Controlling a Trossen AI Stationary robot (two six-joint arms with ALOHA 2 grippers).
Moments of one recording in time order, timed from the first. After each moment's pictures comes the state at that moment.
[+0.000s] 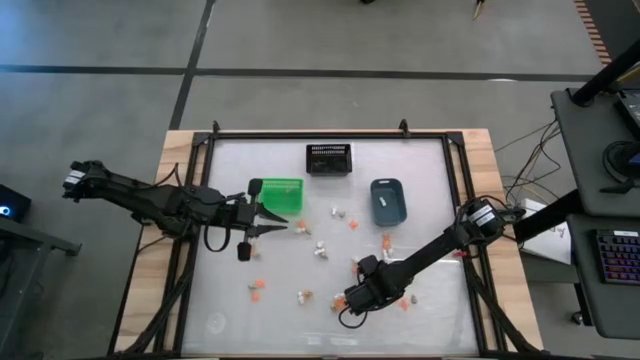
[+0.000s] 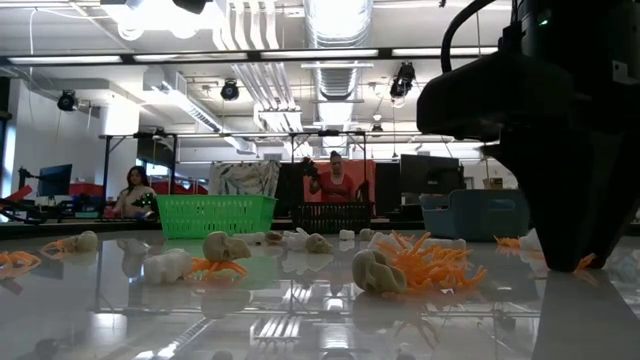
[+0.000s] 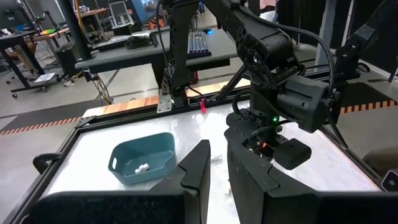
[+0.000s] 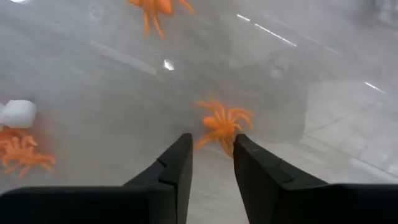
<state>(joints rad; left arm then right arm) -0.26 0.95 0.77 0.00 -0.17 0.12 0.52 2.04 1.40 -0.92 0.03 1.68</state>
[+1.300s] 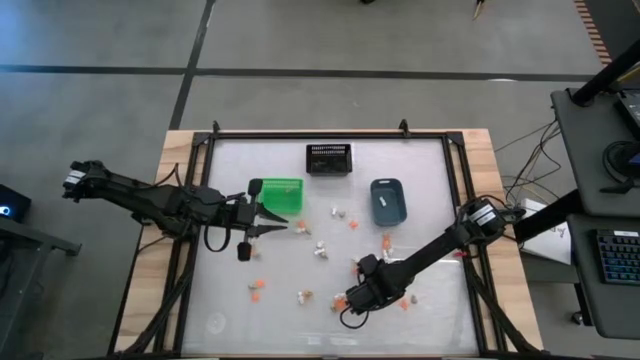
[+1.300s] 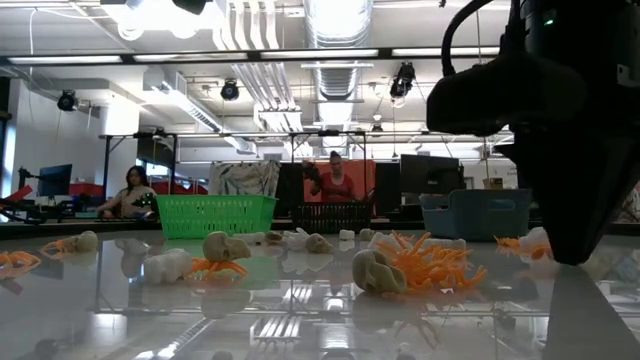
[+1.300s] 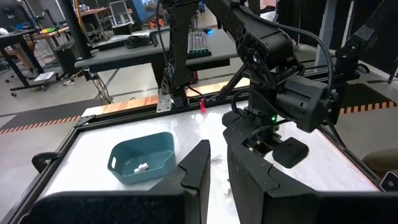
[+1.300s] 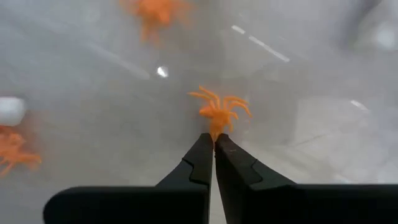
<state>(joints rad) -0.26 0.95 0.77 0.00 -0.17 0.11 0.52 2.02 1.40 -0.95 0.07 1.60</state>
